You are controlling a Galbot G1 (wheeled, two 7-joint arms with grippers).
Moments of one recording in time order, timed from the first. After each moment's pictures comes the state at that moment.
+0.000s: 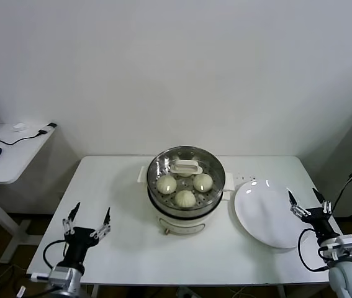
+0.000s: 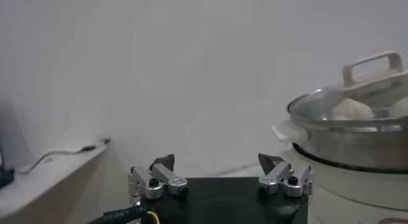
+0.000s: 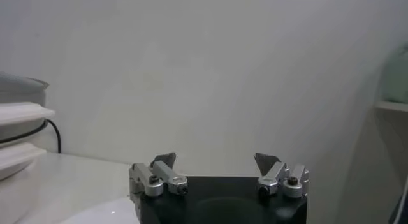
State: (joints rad) left arm 1.65 -1.47 -0.68 -2.10 0.09 0.02 0.08; right arm -1.35 1.06 0.74 1.56 0.41 0.18 -0.19
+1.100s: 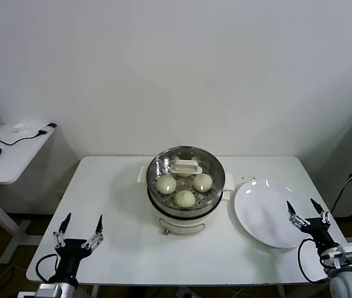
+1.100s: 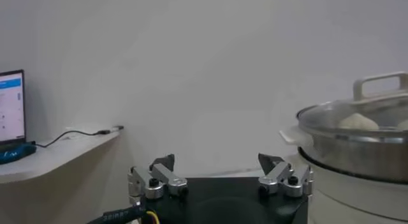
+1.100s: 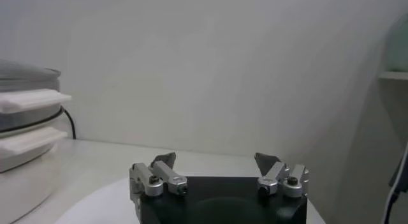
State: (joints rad) left arm 1.73 -1.51 -0.72 -2.11 -0.01 -0.07 0.08; right arm -1.42 1.09 0.77 1.60 0.43 0.11 -0.22
